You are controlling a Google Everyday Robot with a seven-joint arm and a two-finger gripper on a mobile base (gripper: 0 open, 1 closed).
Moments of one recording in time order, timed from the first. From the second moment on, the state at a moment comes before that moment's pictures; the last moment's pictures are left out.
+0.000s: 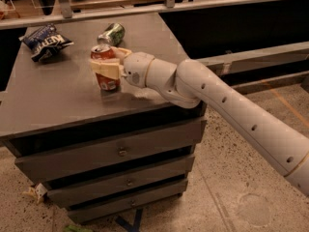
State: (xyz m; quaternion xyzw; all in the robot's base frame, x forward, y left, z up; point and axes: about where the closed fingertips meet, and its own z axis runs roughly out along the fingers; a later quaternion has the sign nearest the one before) arm 0.646 0.128 0.908 -0.35 0.57 0.43 0.60
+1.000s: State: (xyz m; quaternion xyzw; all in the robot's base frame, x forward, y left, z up) arm 0.639 0.119 0.904 -0.35 0.58 0.42 0.60
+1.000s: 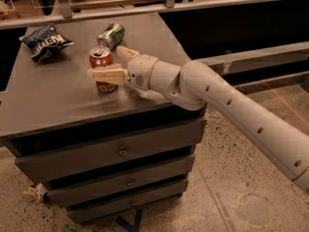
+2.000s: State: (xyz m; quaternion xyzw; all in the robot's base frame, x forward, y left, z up) arm 0.645 0.086 0.916 -0.41 0.59 0.37 0.59
